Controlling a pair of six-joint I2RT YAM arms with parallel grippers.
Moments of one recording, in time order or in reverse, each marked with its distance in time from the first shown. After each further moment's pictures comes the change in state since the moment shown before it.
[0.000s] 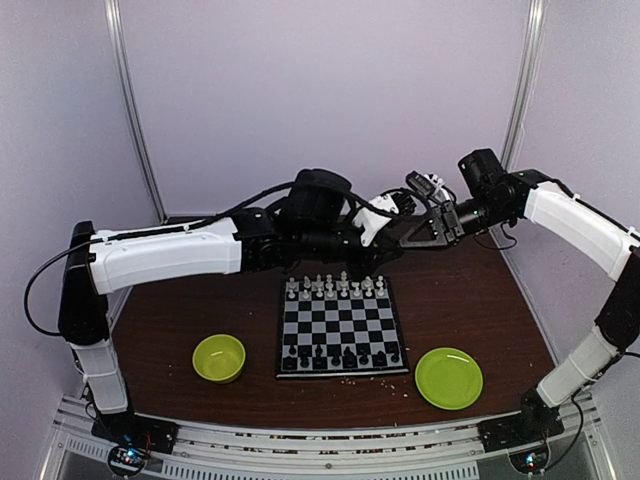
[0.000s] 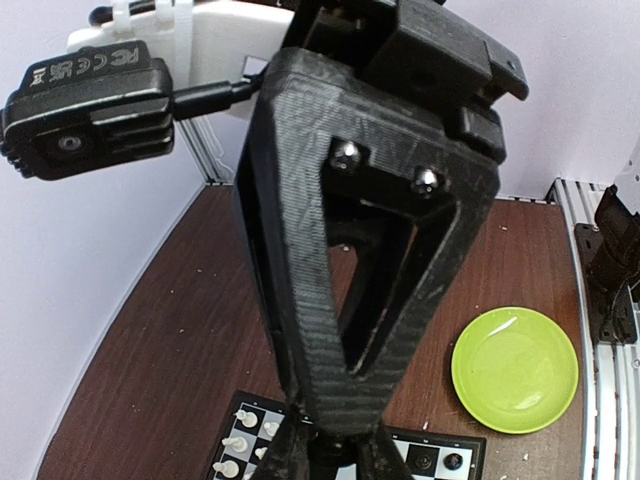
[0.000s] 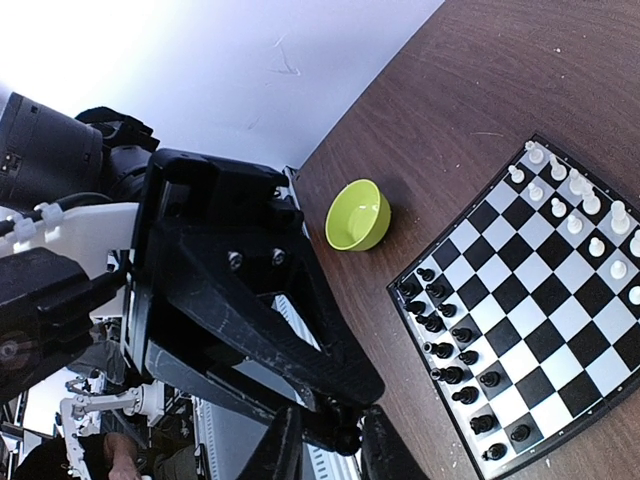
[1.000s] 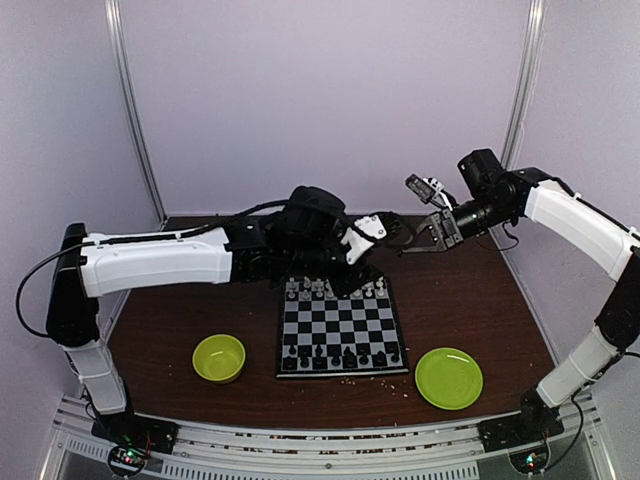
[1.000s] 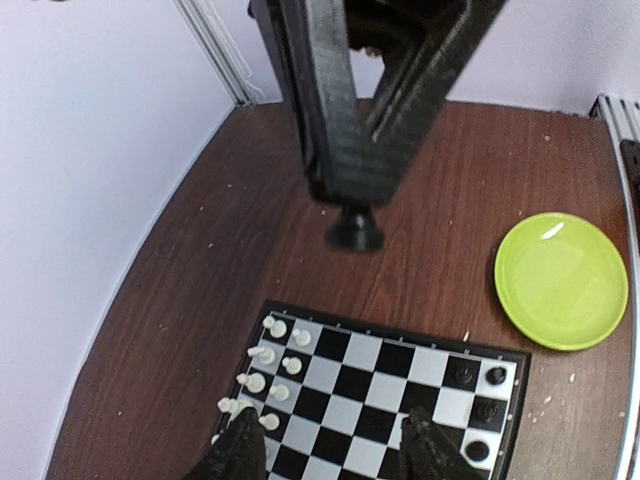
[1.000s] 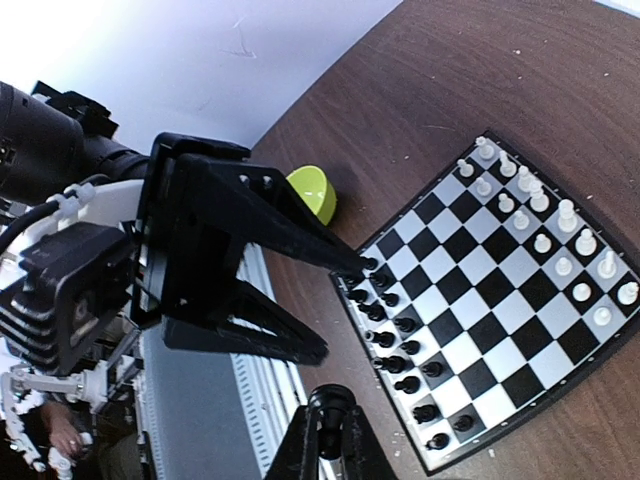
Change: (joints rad) left arm -0.006 -0.063 -0.126 -0.063 -0.153 0.055; right arm 0.003 0.001 0.014 -0.057 0.124 -0.123
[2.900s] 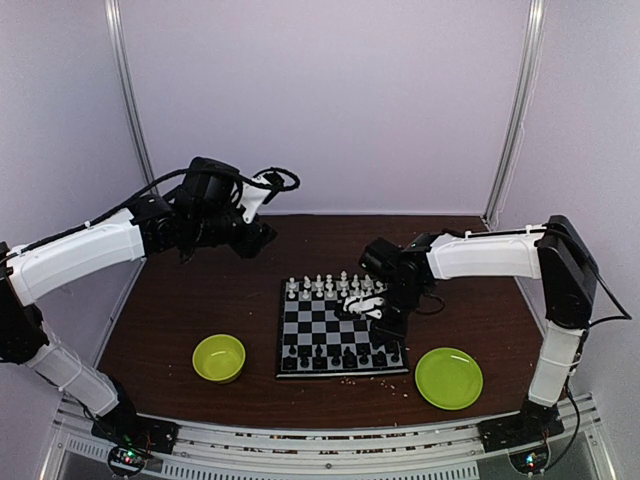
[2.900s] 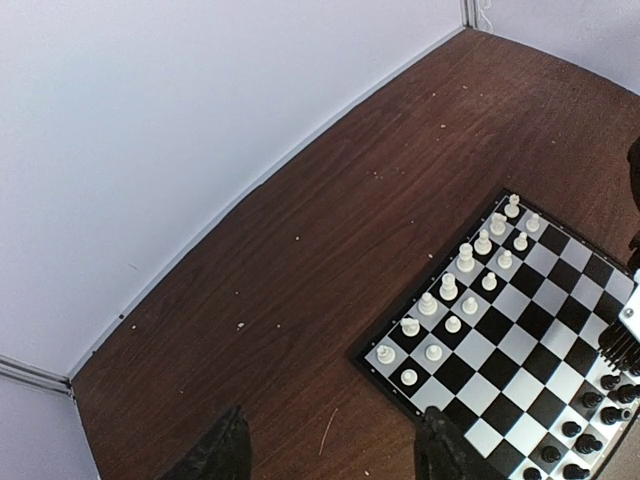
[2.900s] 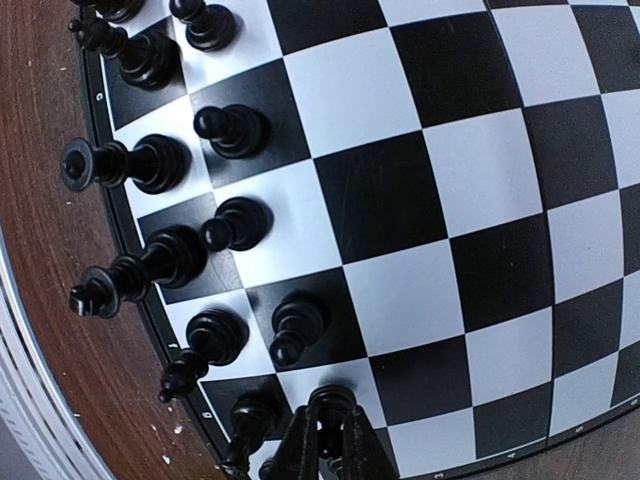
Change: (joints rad) left arm 0.324 -0.359 -0.243 -0.184 -0.173 -0.096; right arm 0.433 0.341 -0.147 0.093 0.772 -0.364
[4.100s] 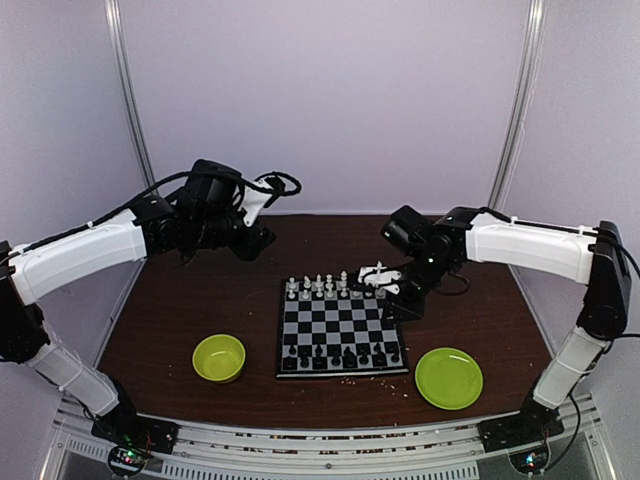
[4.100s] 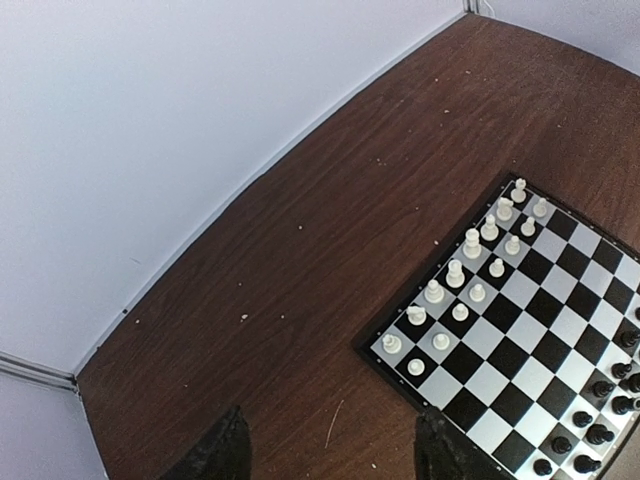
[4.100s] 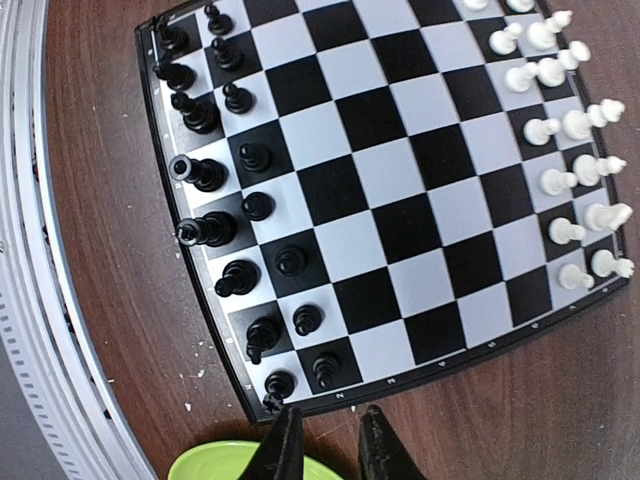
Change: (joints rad) left arm 0.000 0.009 -0.004 -0.011 -0.008 0.015; right arm -0.040 -0.190 0.028 -0.091 -0.002 0.000
